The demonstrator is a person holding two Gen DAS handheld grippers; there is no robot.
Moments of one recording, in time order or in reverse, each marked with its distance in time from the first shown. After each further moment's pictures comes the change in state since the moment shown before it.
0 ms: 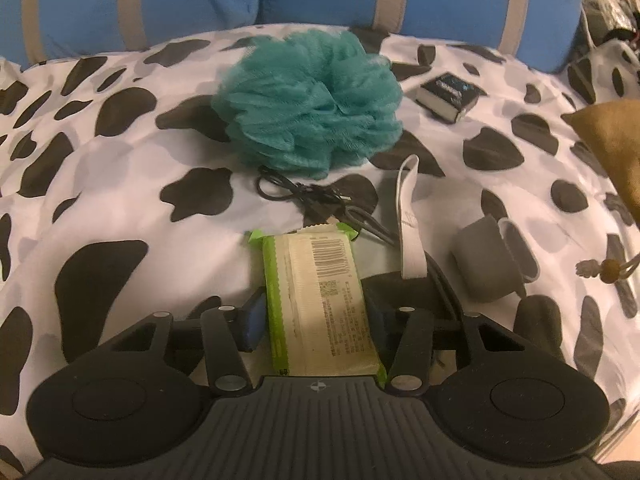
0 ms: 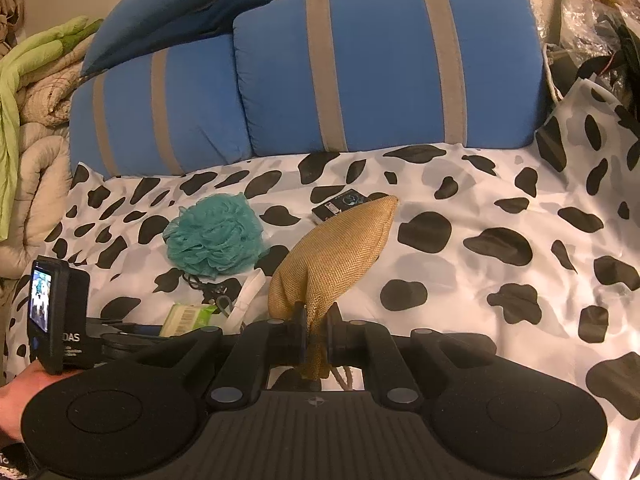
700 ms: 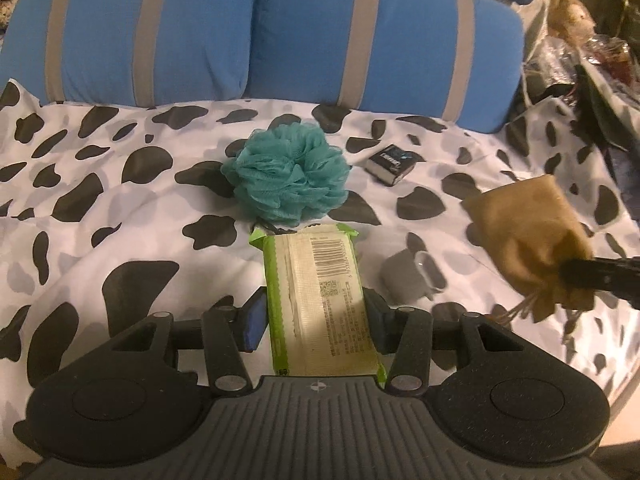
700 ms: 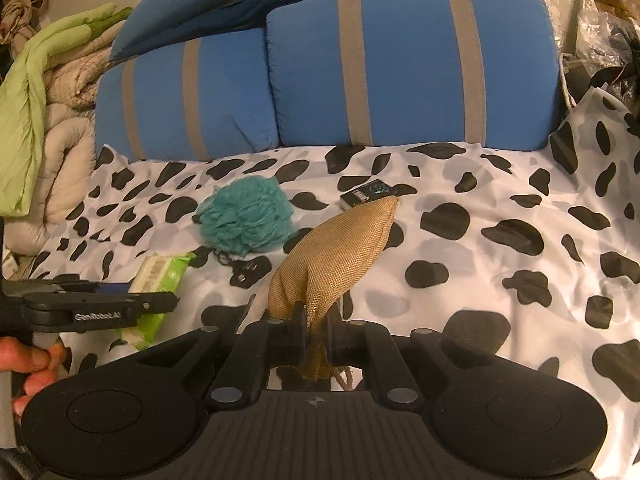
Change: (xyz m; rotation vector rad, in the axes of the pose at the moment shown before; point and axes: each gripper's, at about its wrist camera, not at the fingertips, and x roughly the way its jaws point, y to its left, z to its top) left arm -0.098 0.006 -0.023 -0.006 -0.171 -0.117; right arm -0.026 0.023 -0.025 -0.050 0.006 0.037
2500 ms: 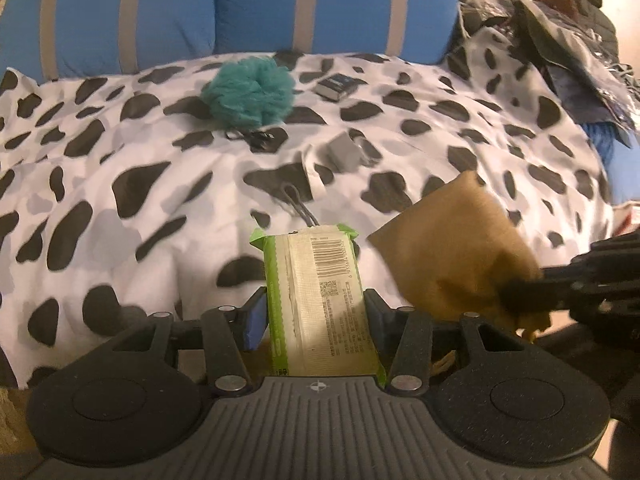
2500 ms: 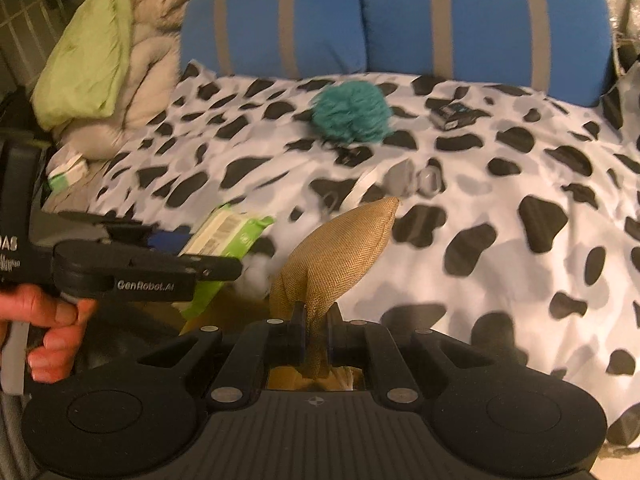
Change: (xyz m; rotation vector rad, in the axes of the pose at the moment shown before) left arm -0.080 -0.025 -0.097 0.105 0.112 -0.050; right arm -0.071 0.071 -0.101 -0.115 0.175 0.156
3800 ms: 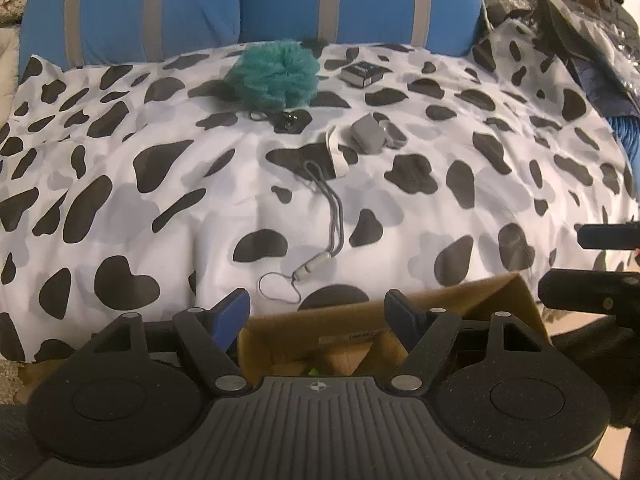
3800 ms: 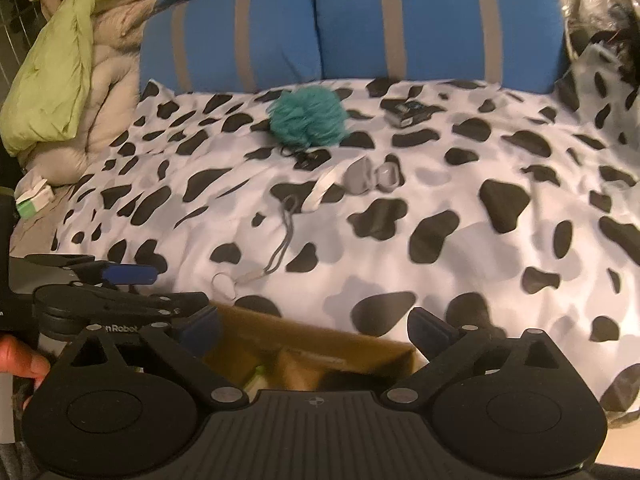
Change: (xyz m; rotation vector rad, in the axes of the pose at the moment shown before) left arm 0.010 -0.004 -0.015 -0.034 -0.007 0.091; right arm 0.000 -0.008 -0.015 0.090 -0.076 -0.125
